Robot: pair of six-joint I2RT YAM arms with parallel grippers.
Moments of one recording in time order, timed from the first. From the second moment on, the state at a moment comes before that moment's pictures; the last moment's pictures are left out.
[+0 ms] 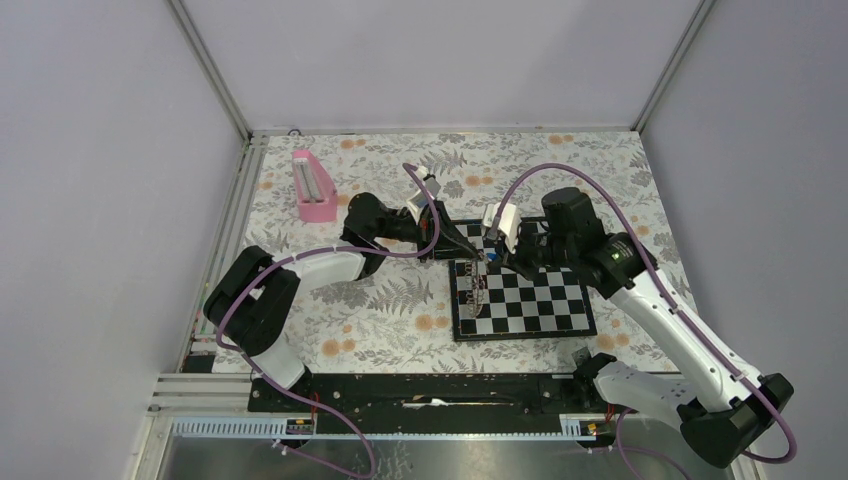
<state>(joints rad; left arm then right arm) -0.64 1.64 0.88 1.16 1.18 -0.65 0.58 1.03 1.10 -0.79 -0.46 -0.56</state>
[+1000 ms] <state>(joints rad) -0.64 1.64 0.88 1.19 1.19 -0.68 0.58 1.07 1.18 -0.82 -0.49 -0.58</state>
